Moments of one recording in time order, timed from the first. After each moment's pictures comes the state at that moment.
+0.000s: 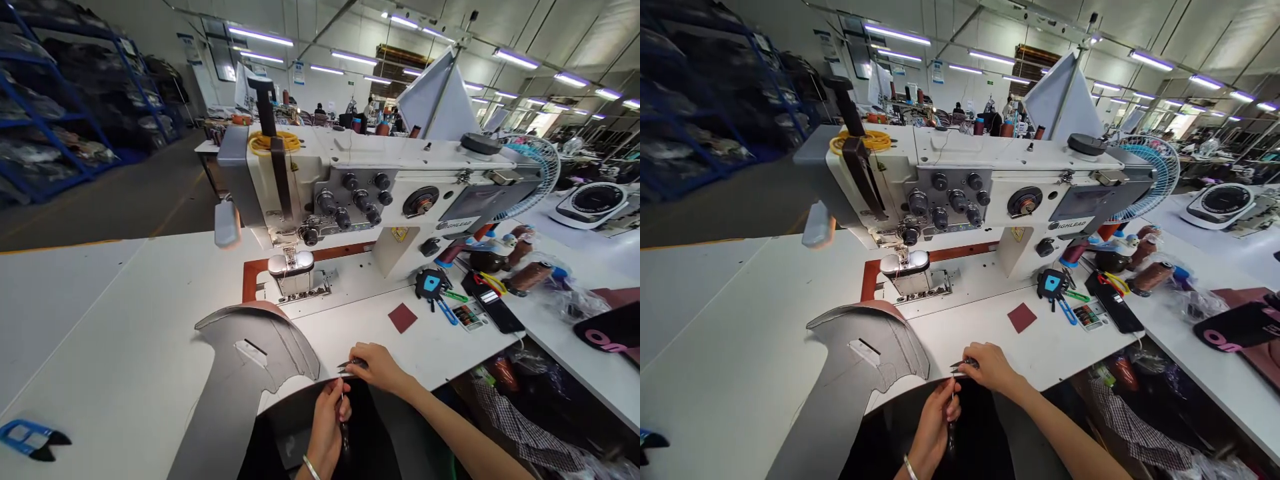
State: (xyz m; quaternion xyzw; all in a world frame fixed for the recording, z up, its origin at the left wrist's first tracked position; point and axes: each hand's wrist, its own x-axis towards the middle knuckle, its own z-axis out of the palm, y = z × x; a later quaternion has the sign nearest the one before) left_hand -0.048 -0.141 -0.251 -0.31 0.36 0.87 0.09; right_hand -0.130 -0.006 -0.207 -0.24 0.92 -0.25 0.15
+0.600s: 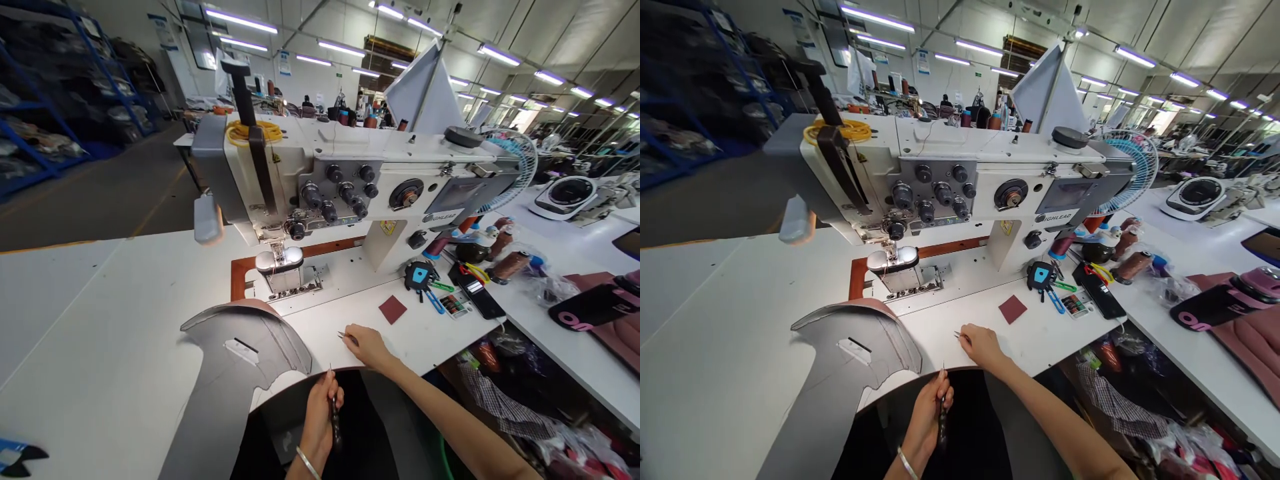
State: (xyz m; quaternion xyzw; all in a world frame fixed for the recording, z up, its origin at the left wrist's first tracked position) left_hand -0.047 -0.144 -0.248 -0.27 0.40 0.86 0.12; right_hand -0.142 -0.008 -0.212 -0.16 0.96 -0.22 0.11
